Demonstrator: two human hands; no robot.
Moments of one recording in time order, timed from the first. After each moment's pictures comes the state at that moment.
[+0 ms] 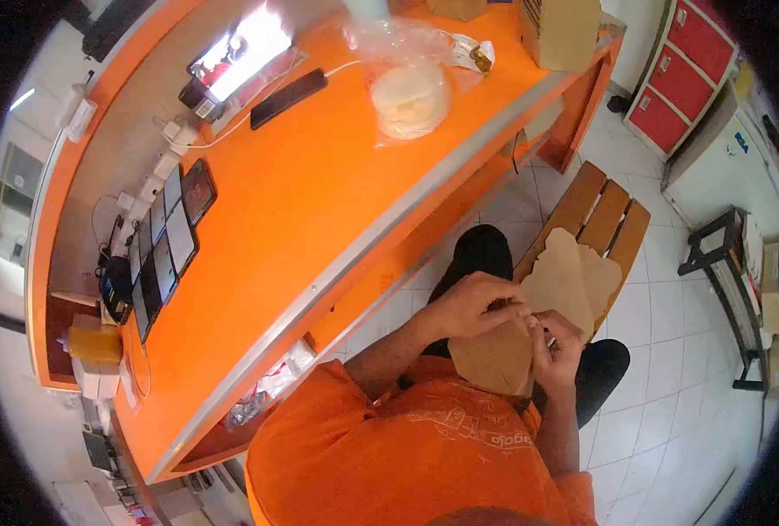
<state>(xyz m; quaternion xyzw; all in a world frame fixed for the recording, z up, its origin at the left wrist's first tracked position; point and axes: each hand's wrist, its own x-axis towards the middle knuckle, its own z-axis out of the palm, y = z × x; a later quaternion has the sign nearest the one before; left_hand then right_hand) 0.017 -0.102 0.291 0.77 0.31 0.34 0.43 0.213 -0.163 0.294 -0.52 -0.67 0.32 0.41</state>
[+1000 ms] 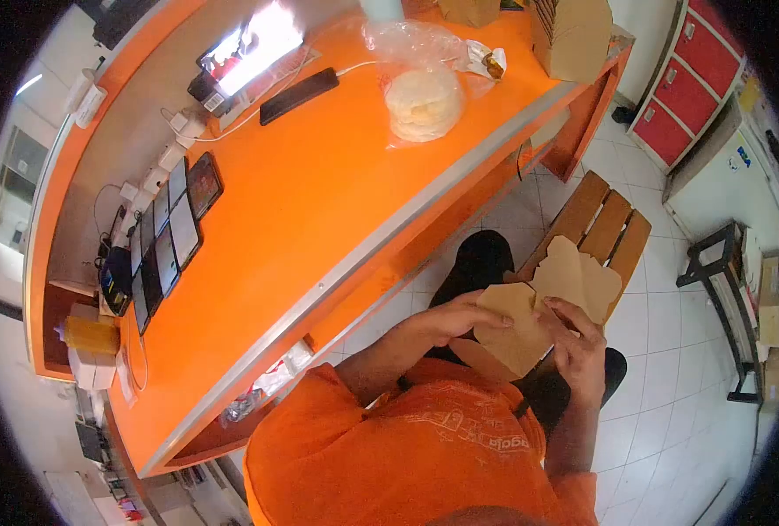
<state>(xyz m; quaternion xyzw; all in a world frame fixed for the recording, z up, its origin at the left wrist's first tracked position) 0.002 -0.119 0.273 0.35 0.35 0.26 0.82 0.235 -0.145 0.324 -0.42 -0.80 0.17 0.39</state>
